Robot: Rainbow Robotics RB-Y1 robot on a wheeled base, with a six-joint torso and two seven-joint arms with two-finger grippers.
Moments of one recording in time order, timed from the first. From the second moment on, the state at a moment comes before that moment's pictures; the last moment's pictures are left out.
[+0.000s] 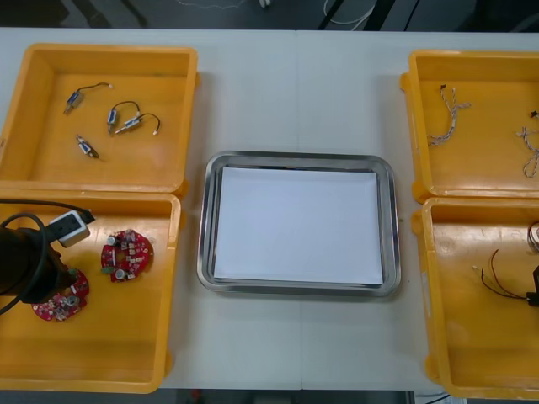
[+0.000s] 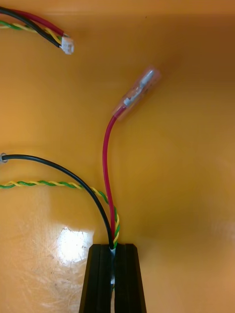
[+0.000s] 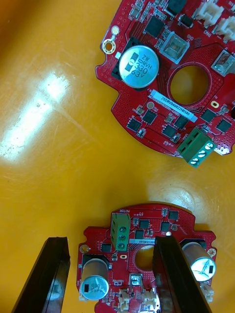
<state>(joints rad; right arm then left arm) 0.13 -0.44 -0.43 -1.85 -0.53 1.41 0.29 0.01 1.22 -0.27 -1.99 0.96 1.06 -1.87</state>
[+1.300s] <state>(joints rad) 0.03 -0.88 -0.52 -2.14 -1.17 1.91 0.55 -0.04 1.22 -0.36 -1.93 0.94 1.01 -1.87</state>
